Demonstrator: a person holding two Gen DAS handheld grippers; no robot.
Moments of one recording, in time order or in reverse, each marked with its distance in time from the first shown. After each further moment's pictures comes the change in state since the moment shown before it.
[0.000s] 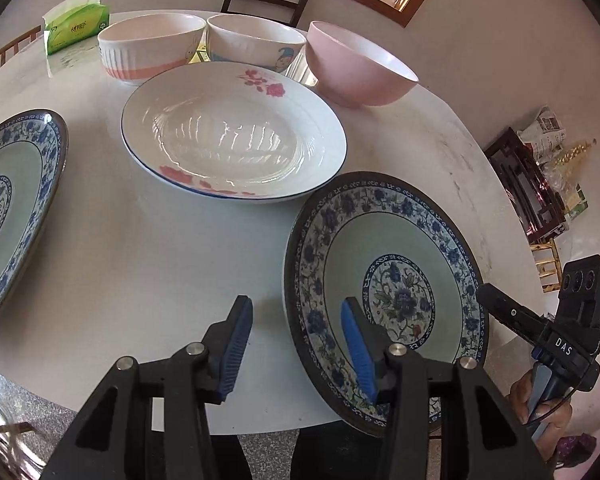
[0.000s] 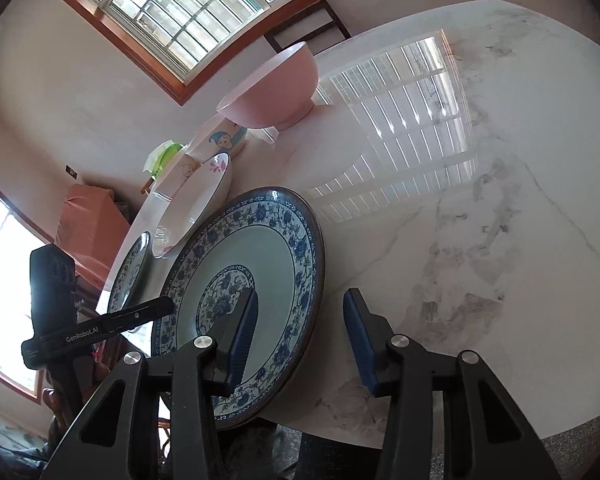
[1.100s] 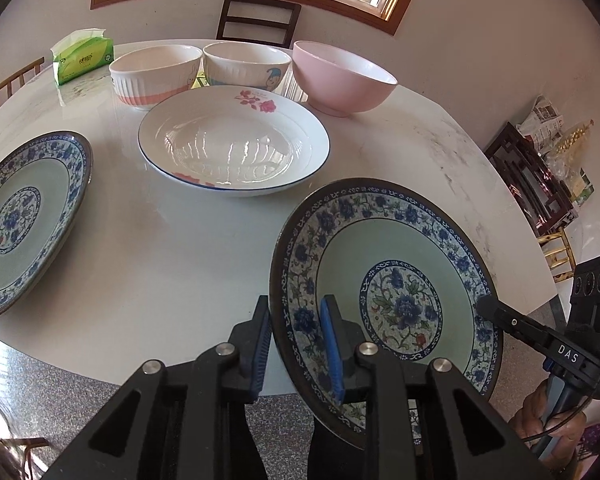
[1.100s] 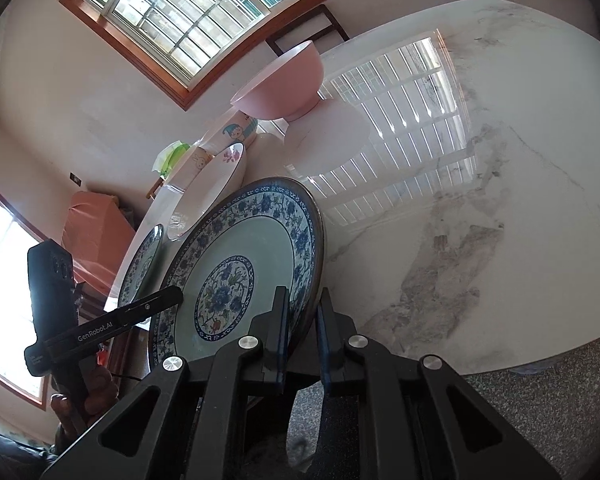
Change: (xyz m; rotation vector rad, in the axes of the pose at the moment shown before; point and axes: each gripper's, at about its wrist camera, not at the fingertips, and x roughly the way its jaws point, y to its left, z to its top) left arm -0.022 -0.019 -0.023 0.065 -0.091 0.055; right arm -0.014 0.022 -0.033 0.006 -0.032 0.007
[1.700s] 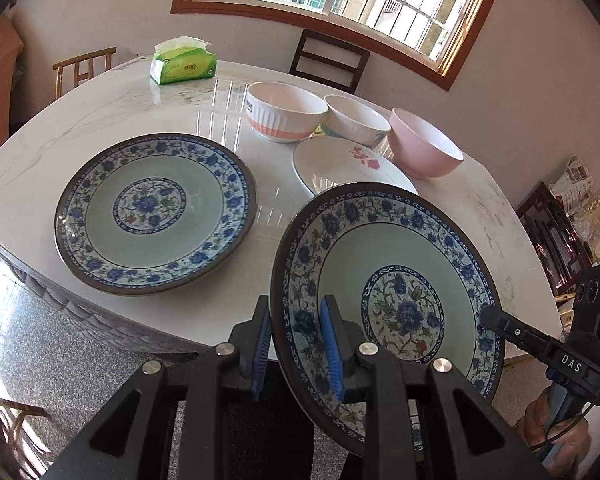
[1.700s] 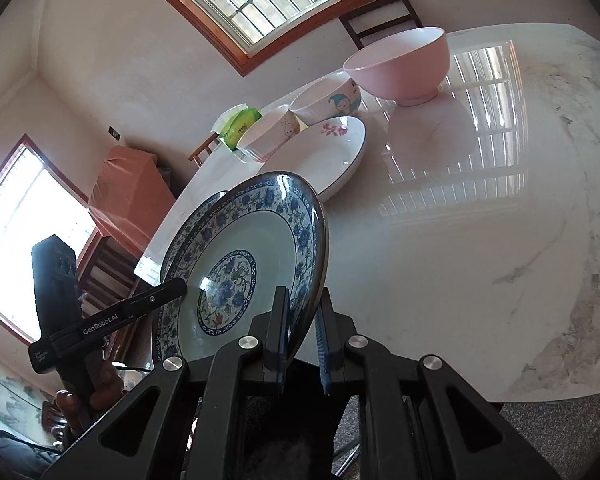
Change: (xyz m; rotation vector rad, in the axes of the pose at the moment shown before) left arm -0.068 0.095 -0.007 -0.174 -0.135 0.110; right arm 0.056 0.106 0.006 -0.186 0.094 0.118
